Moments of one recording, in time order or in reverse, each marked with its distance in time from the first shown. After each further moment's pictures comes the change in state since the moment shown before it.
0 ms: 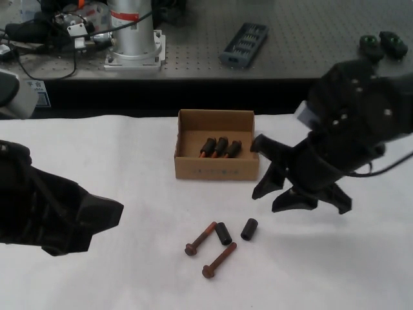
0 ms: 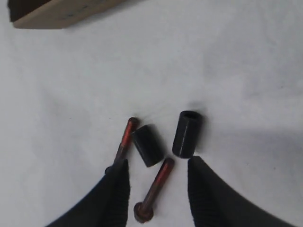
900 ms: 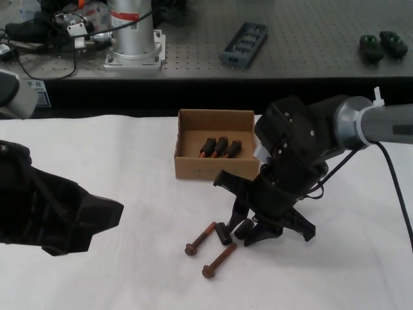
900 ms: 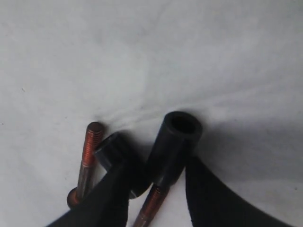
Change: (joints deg) left arm 0.0 0.0 0.0 0.0 0.0 0.0; right arm 5.5 12.6 -7.5 5.3 -0.2 4.8
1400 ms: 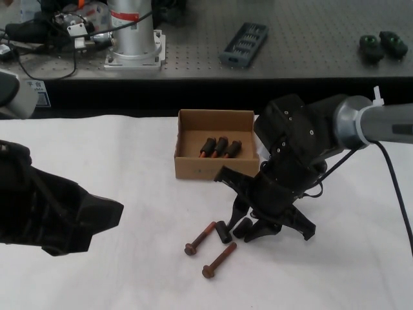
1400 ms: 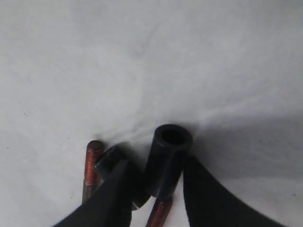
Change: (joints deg) left arm 0.0 0.0 0.0 0.0 0.0 0.0; right arm 0.0 0.0 -0.1 -1.3 2.6 5.0
